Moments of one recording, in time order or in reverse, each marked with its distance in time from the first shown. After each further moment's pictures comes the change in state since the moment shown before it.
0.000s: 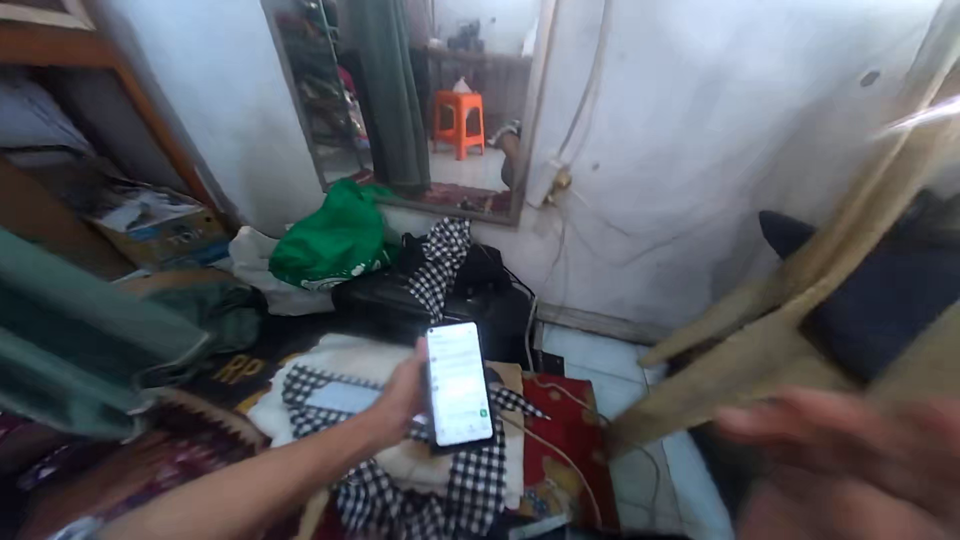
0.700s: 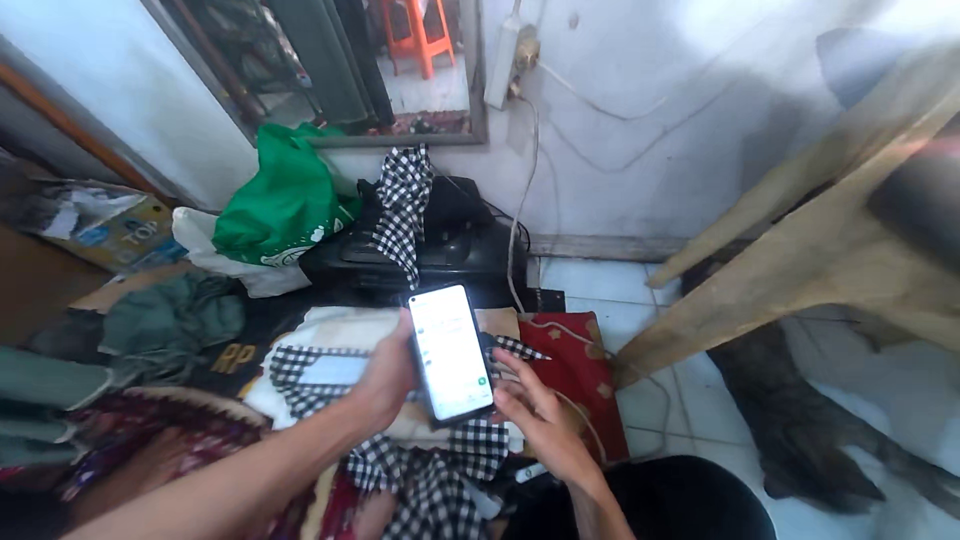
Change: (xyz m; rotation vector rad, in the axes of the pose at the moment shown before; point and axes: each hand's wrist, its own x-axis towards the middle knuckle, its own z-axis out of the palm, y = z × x) left_hand 0.011 -0.020 0.031 0.124 0.061 -0.027; right_hand -0.120 0.126 0.081 0.396 -0.308 0.952
